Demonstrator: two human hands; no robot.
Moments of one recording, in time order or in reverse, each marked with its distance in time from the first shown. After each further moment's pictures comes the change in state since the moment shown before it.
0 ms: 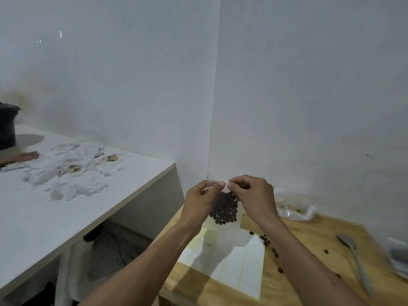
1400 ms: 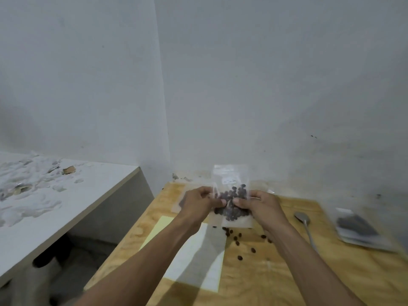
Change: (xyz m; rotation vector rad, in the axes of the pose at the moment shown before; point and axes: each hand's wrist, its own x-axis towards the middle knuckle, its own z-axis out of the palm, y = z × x) left_hand 0.010 -0.021 0.091 0.120 -0.218 -0.203; right_hand -0.016 0.093 -0.090 0.307 0.007 0.486
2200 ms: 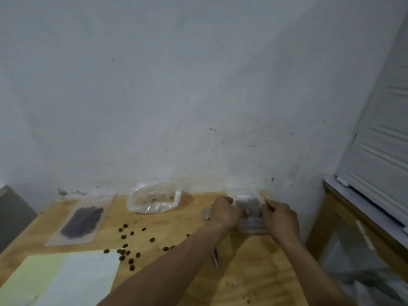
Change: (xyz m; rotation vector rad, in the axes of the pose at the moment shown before) left_hand 0.028 -0.024 0.305 0.328 -0.301 -0.085; right_hand -0.014 0.046 -0.247 -0.720 0.574 0.153
